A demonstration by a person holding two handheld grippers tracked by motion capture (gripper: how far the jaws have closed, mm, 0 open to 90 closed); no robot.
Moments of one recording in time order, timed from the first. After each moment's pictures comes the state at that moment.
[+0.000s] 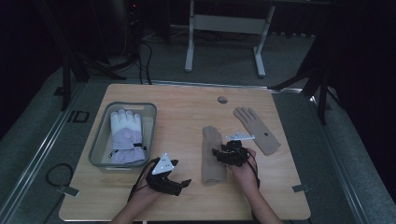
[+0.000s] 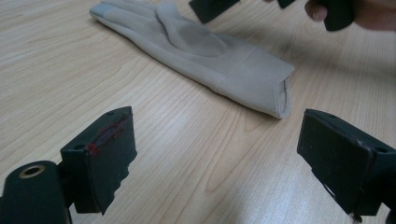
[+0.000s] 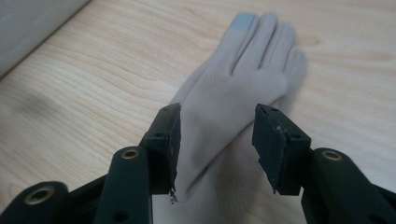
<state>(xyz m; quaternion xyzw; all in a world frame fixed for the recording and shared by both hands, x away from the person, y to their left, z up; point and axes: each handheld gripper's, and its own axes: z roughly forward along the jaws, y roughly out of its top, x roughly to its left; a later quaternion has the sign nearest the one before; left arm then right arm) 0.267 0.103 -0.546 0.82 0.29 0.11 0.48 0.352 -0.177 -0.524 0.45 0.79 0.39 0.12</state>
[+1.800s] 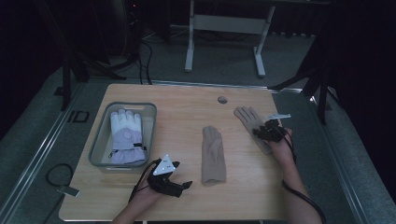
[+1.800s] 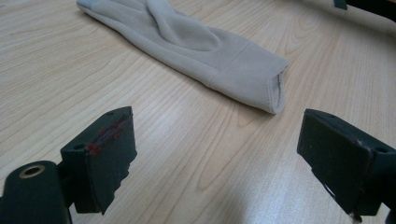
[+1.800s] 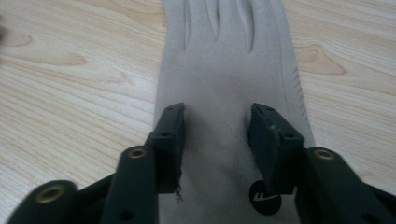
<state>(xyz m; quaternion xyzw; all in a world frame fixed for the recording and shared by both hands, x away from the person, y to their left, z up) 0.266 0.100 -0.551 0.82 0.29 0.09 0.48 0.464 -0.325 -0.547 0.49 0.79 0.32 0.19</state>
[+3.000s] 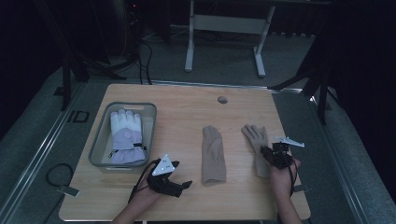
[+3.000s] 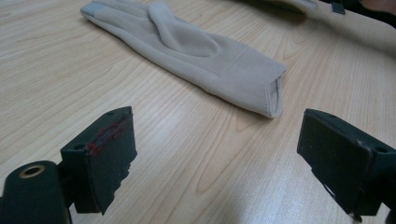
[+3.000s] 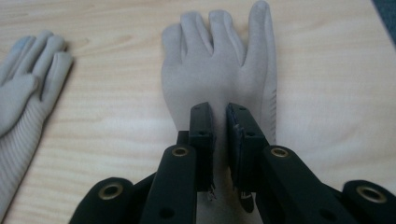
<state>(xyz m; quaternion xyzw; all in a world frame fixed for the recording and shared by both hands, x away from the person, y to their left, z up) 0.264 0.101 -0.547 0.82 0.29 0.10 0.48 0.343 -0.306 -0.529 0.63 0.67 0.34 0.21</state>
